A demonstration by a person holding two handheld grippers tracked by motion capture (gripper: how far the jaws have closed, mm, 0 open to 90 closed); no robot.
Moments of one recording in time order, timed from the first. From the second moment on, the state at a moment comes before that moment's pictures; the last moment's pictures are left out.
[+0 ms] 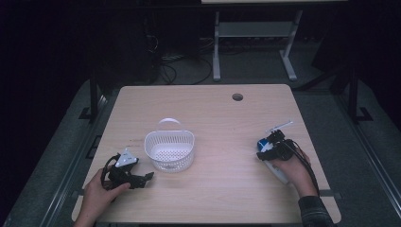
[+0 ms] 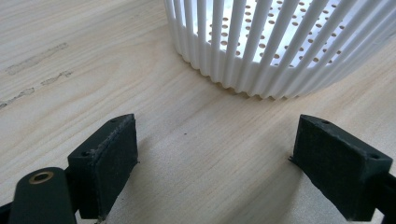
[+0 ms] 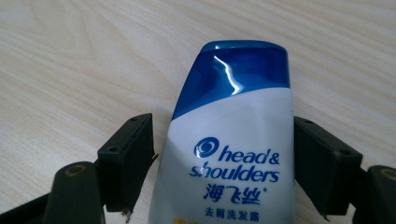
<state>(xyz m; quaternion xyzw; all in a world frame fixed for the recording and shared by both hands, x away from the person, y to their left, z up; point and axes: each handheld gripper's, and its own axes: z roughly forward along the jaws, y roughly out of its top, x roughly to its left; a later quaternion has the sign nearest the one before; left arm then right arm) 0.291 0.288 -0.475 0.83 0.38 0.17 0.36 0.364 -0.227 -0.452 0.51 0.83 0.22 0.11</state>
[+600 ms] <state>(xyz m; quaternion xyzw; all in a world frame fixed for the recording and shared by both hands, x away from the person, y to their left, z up) 0.291 0.288 -0.475 0.83 0.38 0.17 0.36 0.362 -0.226 -0.453 0.51 0.83 0.20 0.11</state>
